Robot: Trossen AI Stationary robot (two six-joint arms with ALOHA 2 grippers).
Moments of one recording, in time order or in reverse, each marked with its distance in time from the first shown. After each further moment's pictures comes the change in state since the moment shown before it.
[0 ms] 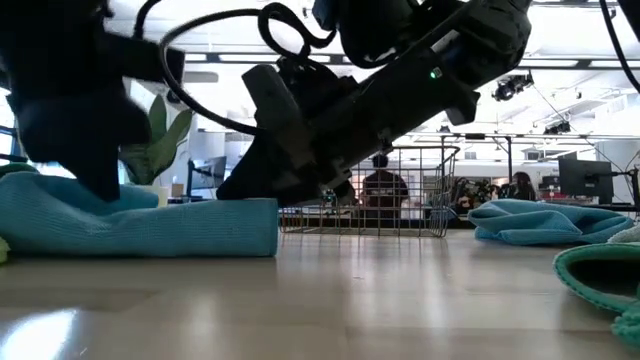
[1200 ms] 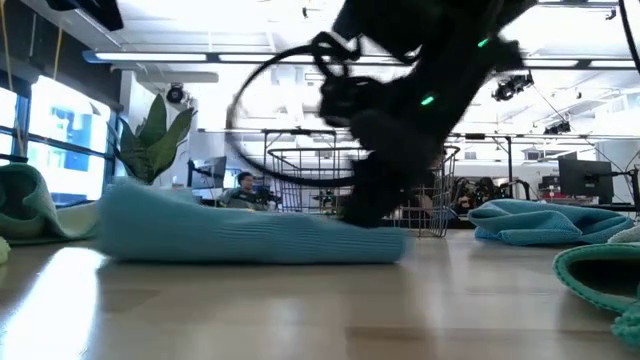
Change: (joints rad) left arm -0.092 -0.431 0.000 0.267 0.070 0.371; right arm 0.030 -0.160 -0.003 -0.667 -0.062 -0.041
